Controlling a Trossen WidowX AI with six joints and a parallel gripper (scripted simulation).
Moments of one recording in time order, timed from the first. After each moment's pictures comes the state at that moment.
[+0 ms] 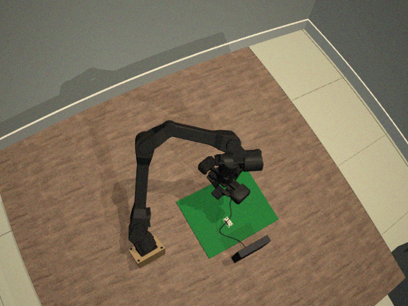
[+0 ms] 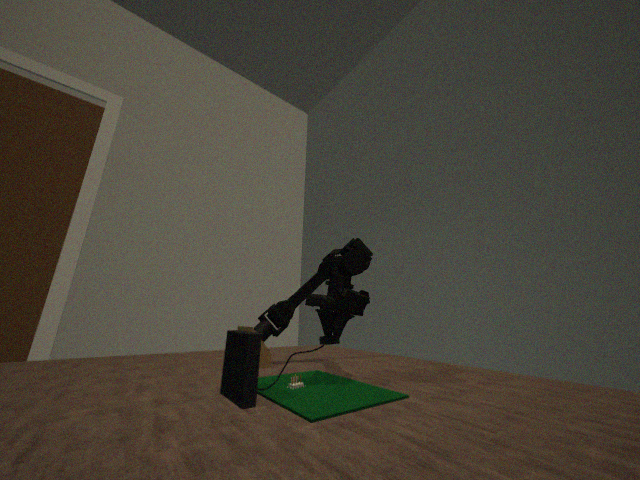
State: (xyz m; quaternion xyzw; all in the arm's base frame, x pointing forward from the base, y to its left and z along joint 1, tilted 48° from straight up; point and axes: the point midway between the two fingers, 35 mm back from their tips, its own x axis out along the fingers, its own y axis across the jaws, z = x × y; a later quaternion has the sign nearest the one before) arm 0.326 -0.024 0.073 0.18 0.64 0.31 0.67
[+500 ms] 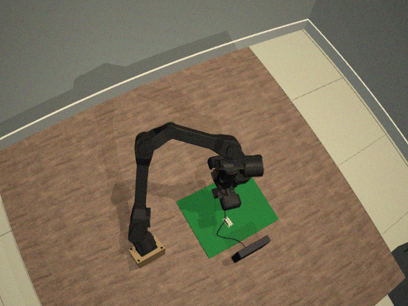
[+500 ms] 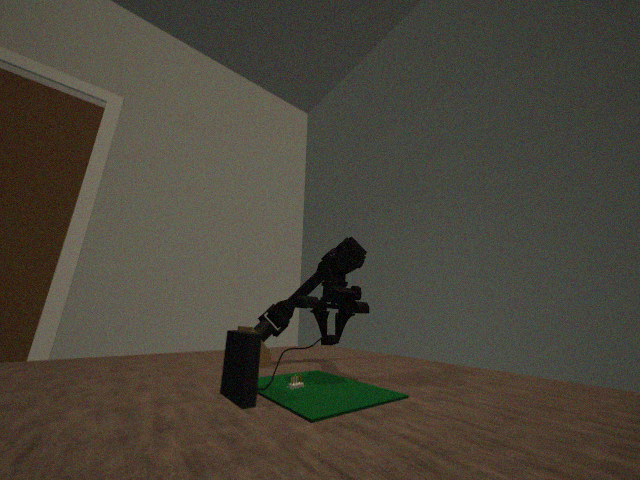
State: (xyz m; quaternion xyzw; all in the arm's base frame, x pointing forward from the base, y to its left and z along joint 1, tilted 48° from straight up) arm 0.323 -0.028 0.070 0.38 0.68 0.16 0.61
